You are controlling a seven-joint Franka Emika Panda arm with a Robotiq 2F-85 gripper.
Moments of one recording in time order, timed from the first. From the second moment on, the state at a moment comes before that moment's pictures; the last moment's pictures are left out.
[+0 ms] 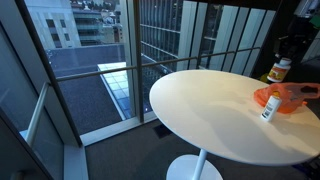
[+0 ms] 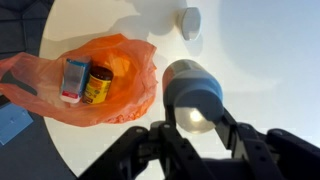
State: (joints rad) arm -0.16 -0.09 -0.17 -2.19 -0.06 2.16 0.19
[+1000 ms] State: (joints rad) arm -0.09 -0.10 -0.06 -2.41 -0.09 2.18 0.19
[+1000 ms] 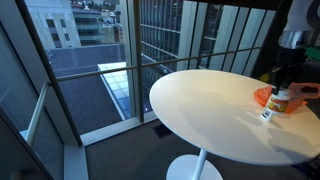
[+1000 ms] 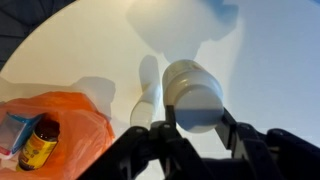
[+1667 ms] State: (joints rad) arm -0.09 -0.01 -0.06 -2.47 -0.09 2.37 0.18
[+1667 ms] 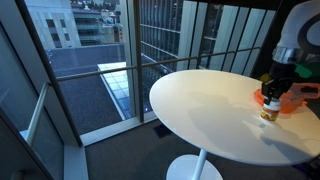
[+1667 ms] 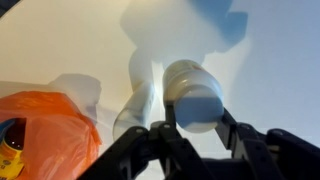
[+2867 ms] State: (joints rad) arm -0.09 0.02 -0.06 -2.48 -0.03 2.49 0.19
